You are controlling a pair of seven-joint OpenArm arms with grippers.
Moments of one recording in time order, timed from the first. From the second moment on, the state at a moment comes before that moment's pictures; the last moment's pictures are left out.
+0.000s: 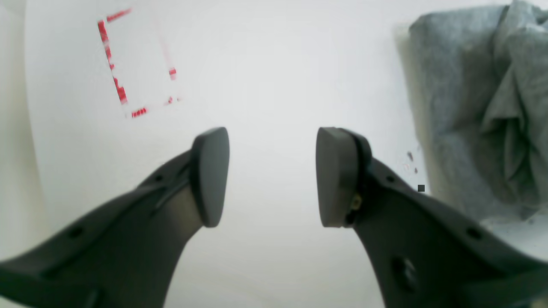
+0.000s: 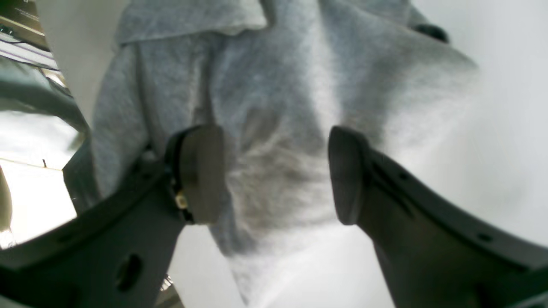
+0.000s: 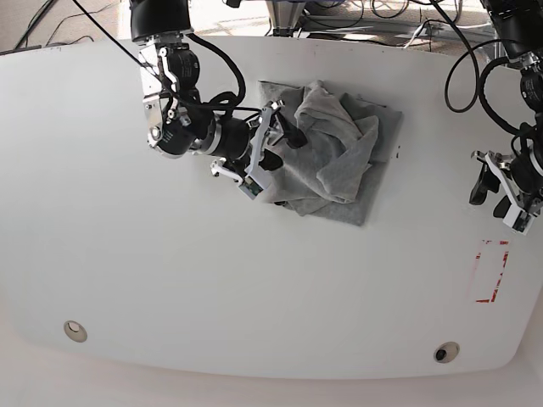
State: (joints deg) left arm 1.2 -30.4 -26.7 100.4 -36.5 -42.1 62.7; right arm -2.6 3.8 -7.9 101.2 35.9 32.8 -65.9
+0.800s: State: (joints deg) left arm 5.0 -30.6 -39.1 100.6 -36.3 -41.9 63.1; right arm 16.5 -8.4 -16.4 71.9 36.2 32.8 -54.2
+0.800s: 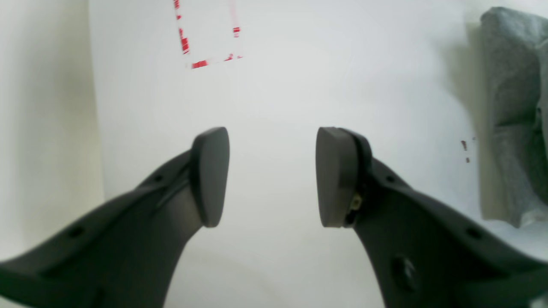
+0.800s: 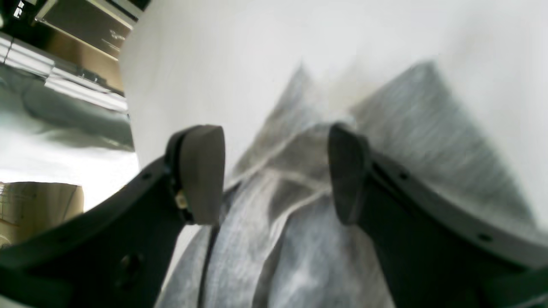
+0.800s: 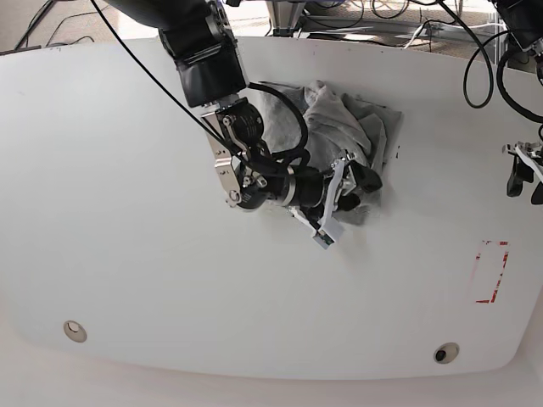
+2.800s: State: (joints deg) left arm 8.4 -30.1 -33.9 100.6 -36.6 -42.1 63.0; right arm 12.9 -5.3 -26.2 73.9 45.8 27.0 -49.0
